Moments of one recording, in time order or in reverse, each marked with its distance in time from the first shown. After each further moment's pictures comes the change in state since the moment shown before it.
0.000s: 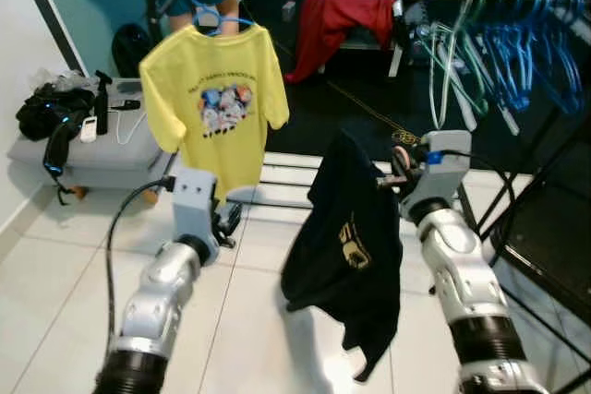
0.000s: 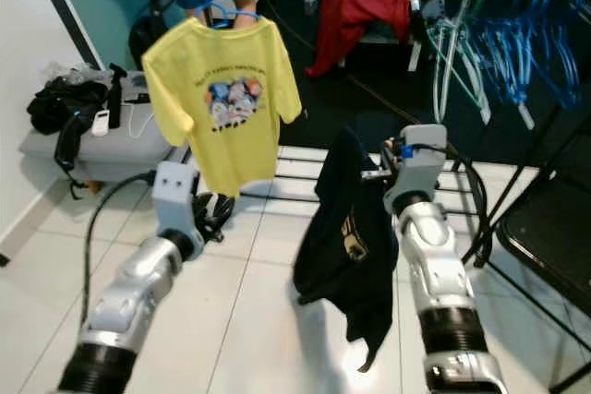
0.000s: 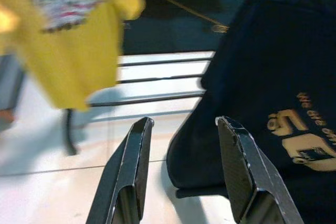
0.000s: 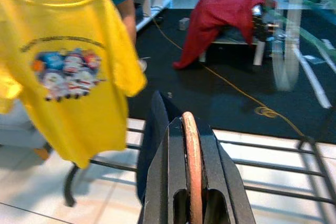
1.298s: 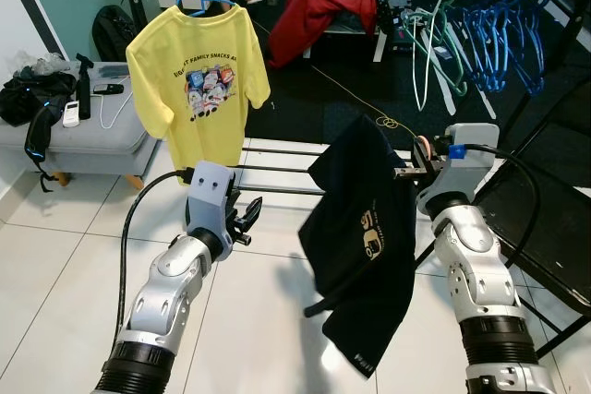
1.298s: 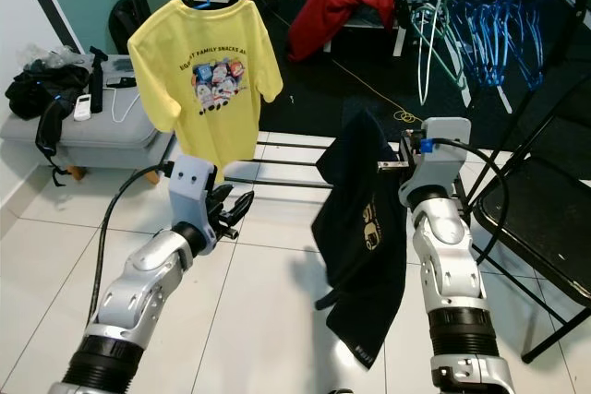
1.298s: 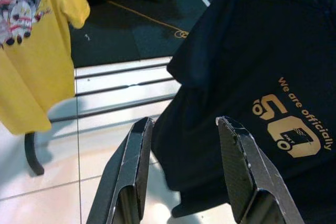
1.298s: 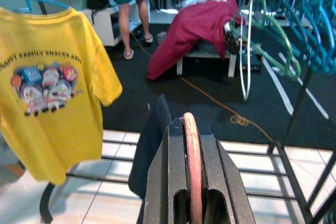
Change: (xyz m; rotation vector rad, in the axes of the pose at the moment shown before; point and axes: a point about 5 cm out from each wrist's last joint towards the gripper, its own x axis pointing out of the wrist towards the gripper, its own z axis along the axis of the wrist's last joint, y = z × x) left arm 0.005 -0.013 0.015 0.021 -0.075 -0.125; right arm 0.003 -0.009 0.028 -0.013 -0.098 -0.040
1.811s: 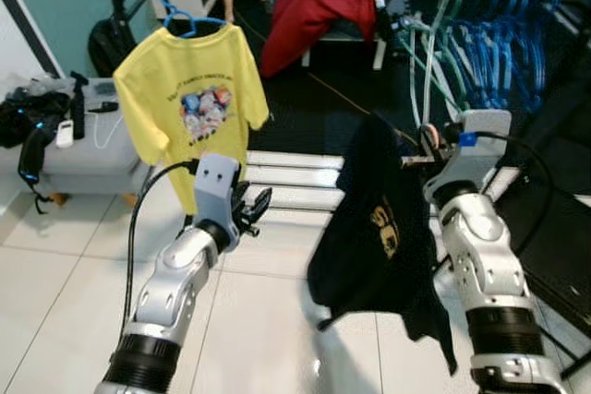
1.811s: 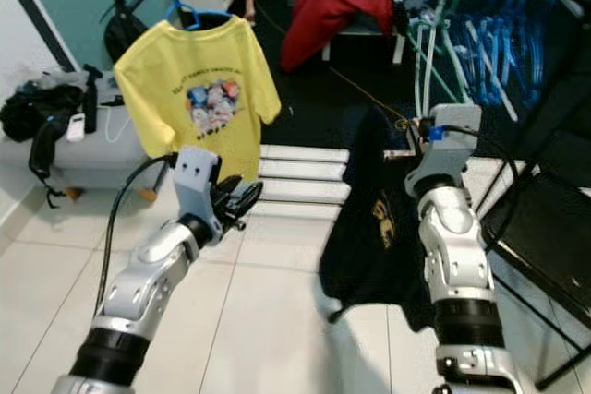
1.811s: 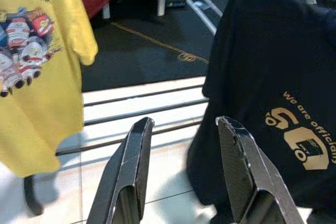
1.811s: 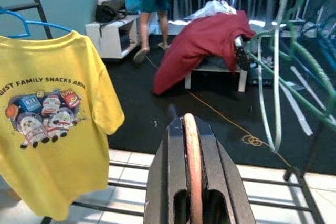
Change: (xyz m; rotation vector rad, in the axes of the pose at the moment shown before) left arm 0.003 0.005 0.010 -0.009 -0.048 0.007; right arm 0.004 0.011 0.008 0.011 -0.020 0.049
